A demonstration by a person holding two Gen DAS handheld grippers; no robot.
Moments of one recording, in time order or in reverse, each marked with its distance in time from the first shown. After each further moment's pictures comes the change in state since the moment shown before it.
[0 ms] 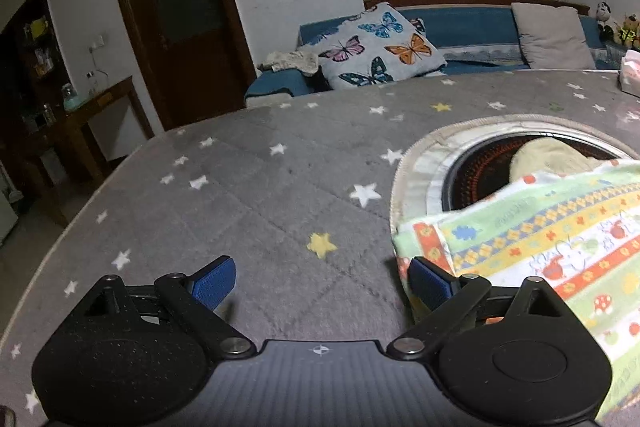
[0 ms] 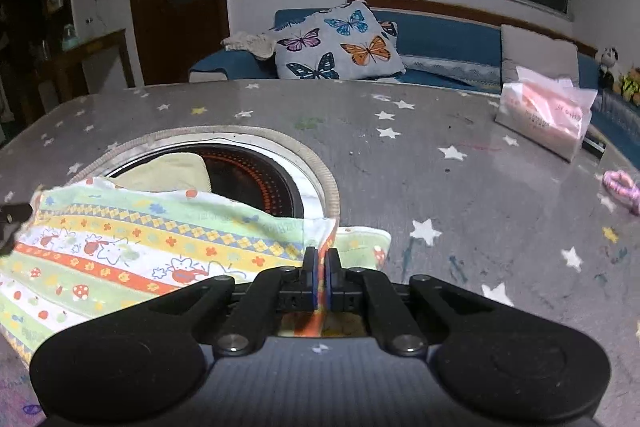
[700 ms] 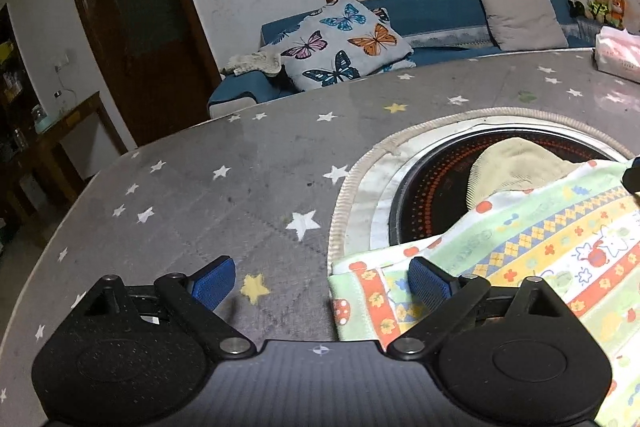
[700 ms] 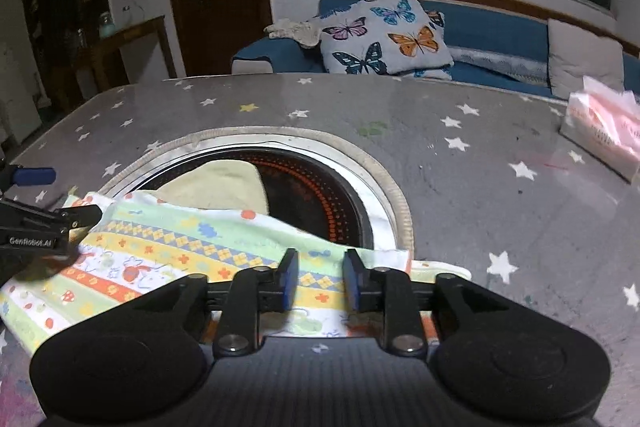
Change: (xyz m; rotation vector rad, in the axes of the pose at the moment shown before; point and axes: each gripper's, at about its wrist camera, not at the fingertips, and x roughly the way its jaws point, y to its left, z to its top) left arm 0.026 -0.034 0.020 0.084 0.029 -0.068; right arm 0.017 0.025 0.023 -0.047 0.041 0.153
